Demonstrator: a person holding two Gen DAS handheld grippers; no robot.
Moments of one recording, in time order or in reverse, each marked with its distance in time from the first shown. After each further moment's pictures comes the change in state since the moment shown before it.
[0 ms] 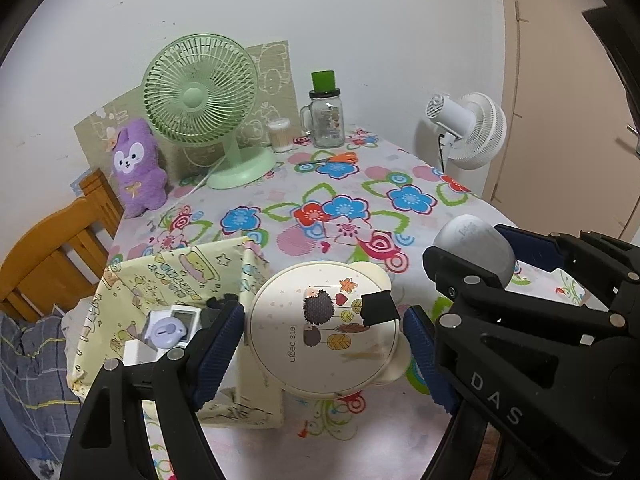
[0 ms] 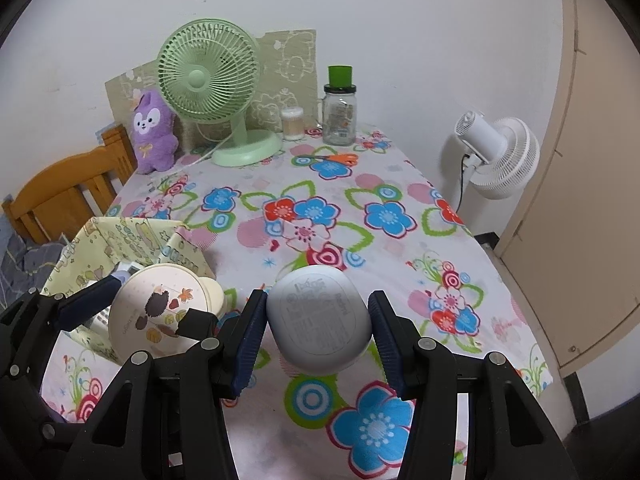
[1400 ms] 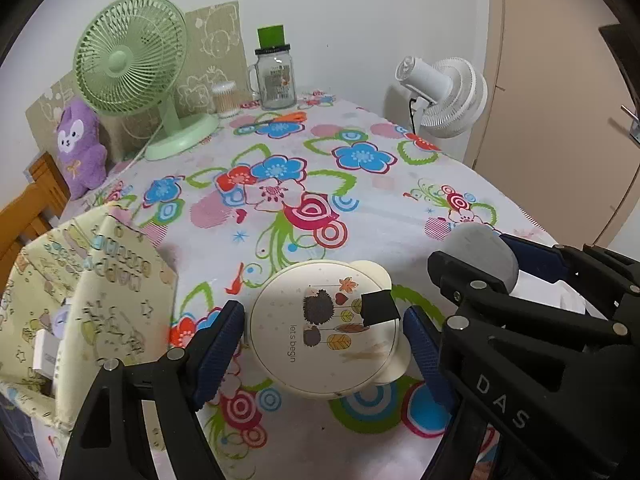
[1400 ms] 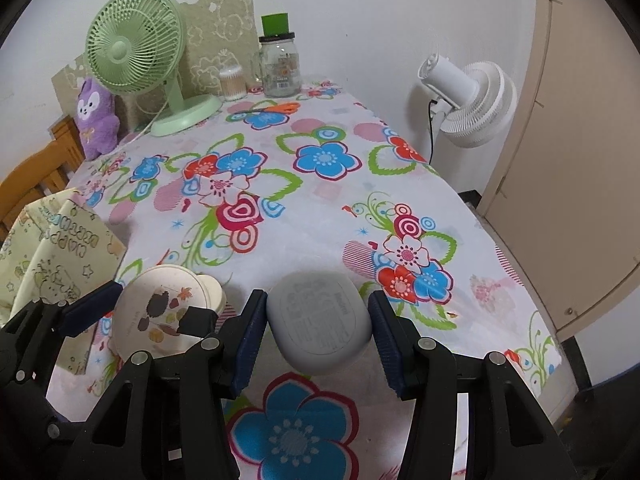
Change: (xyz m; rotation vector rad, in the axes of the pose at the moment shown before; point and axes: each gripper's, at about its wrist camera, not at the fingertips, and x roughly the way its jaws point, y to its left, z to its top) left arm 0.070 -0.066 -0.014 0.017 0.078 -0.086; right arm 0.059 -0.076 -0.040 0.098 0.098 -0.060
